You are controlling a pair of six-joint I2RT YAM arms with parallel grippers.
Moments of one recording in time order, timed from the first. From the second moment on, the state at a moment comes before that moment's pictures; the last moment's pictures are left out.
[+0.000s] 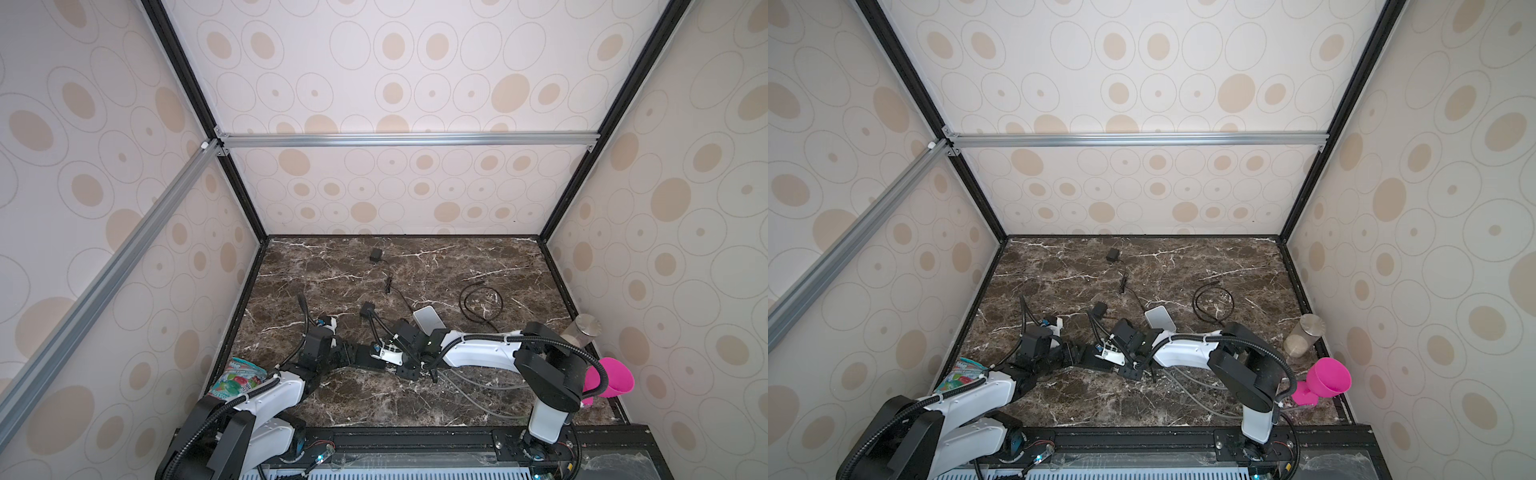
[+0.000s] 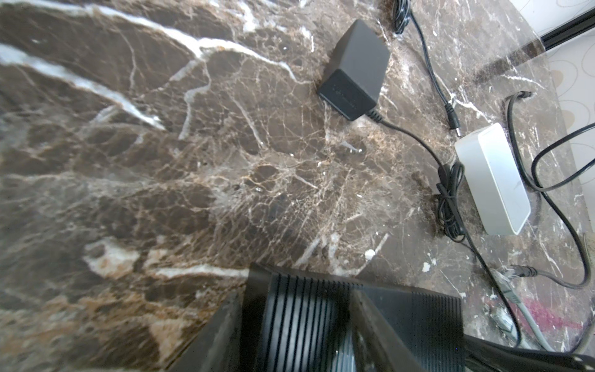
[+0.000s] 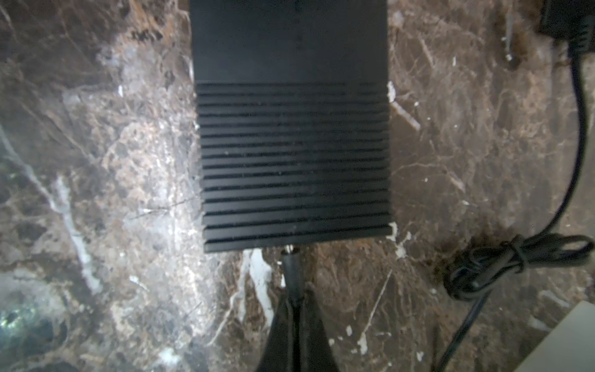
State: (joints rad) left arm -0.37 1.14 0.23 0.14 0.13 -0.60; right arm 1.02 1.80 1.04 -0.36 -0.01 -0.34
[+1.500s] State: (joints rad) left arm -0.41 1.17 0.21 0.24 0.07 -0.62; right arm 1.01 1.86 1.16 -0.48 -0.08 -0.21
